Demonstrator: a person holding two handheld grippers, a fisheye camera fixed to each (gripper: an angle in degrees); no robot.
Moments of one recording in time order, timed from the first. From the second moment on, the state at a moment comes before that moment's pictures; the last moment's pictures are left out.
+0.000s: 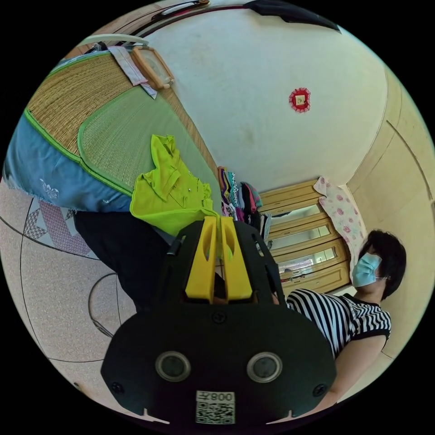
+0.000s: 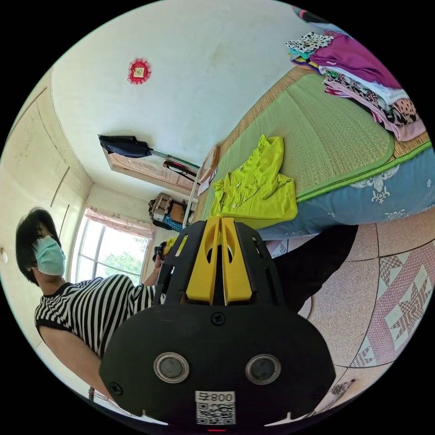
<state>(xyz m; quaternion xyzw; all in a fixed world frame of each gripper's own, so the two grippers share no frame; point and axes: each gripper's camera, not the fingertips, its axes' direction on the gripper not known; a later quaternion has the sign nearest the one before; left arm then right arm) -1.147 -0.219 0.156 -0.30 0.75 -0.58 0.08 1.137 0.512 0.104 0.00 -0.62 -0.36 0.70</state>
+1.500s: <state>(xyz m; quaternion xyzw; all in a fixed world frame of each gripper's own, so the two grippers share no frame) -0.934 -0.410 0.486 -0.38 0.71 -0.59 0.10 0.946 0.303 -0.099 -0.04 -0.61 -0.33 0.72</state>
